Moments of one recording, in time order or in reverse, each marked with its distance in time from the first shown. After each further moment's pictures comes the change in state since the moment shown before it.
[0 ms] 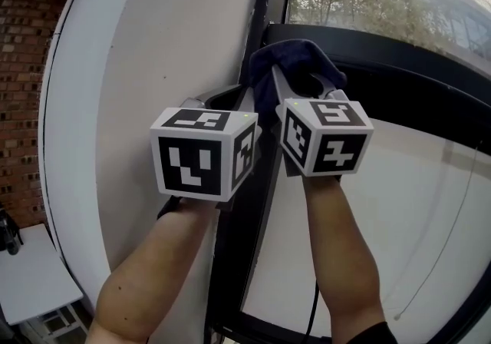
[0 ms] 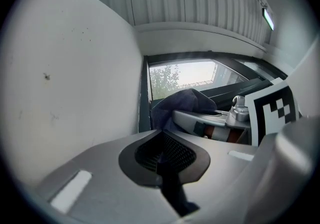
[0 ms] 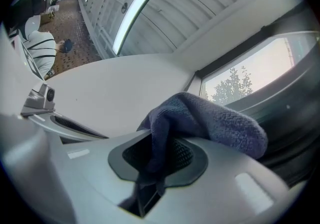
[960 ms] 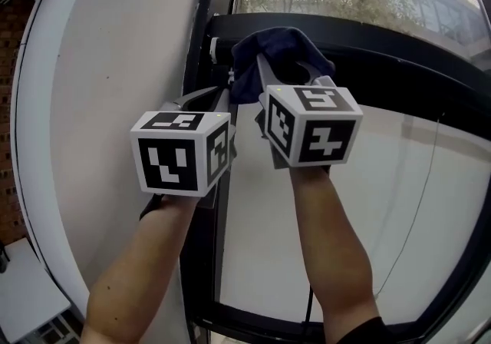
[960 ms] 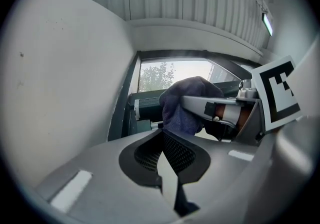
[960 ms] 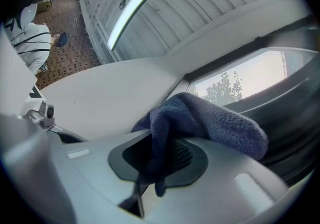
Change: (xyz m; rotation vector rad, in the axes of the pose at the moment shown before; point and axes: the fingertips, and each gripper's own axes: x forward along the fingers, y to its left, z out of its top) left arm 0.017 -0.059 -0.012 -0.029 0.020 -0.074; right arm -0.055 -0.056 0.019 -0.040 0.033 -0.104
